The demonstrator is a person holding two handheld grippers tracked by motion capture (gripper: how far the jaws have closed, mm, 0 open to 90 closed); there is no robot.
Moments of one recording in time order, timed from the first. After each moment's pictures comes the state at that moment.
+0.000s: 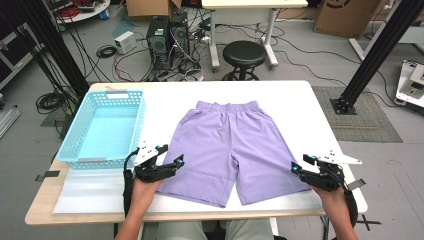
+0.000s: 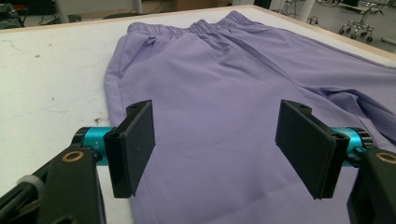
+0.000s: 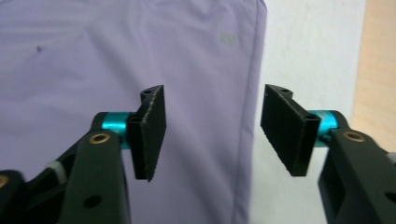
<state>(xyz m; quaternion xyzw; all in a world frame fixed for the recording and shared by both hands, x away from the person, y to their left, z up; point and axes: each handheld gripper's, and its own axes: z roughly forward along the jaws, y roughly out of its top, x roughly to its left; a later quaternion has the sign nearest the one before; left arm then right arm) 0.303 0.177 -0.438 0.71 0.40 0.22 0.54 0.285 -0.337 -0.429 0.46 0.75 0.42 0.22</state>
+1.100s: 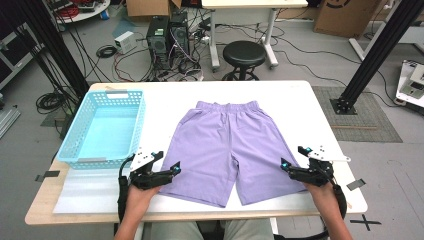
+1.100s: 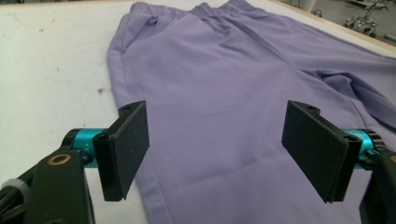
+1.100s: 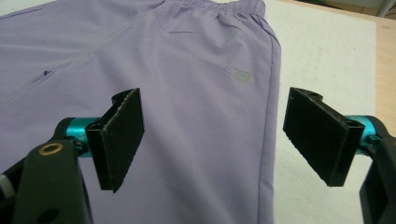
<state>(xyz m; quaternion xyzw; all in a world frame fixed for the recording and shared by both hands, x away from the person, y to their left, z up) 0.285 0.185 -0.444 0.72 0.42 0.20 0.51 0.296 -0.316 -0.430 0.42 0.75 0.44 0.25</state>
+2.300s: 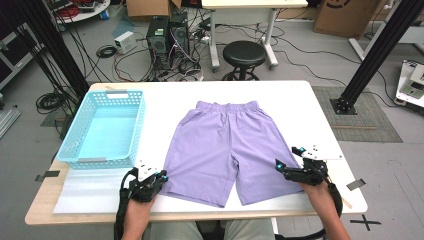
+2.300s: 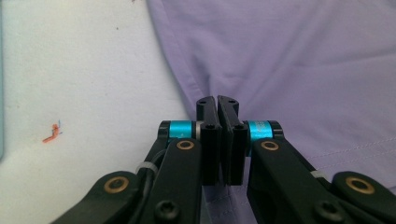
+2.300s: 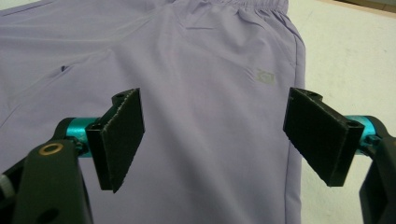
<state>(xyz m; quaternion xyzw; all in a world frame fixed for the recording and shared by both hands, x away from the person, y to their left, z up) 0.258 0.181 -0.454 0.75 0.49 0.23 0.39 0.301 -0.304 -0.432 0.40 0.77 0.44 0.24</state>
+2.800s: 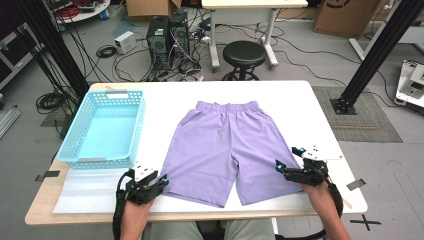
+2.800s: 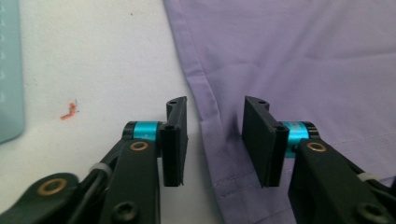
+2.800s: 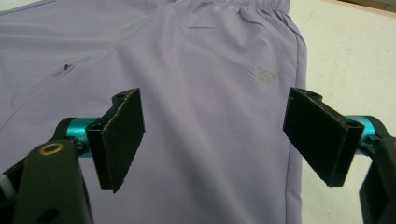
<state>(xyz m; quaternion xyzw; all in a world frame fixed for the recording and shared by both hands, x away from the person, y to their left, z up) 0.253 0.184 -0.452 0.75 0.50 0.23 0.37 0.300 -0.304 -0.431 0.40 0.77 0.44 0.23</state>
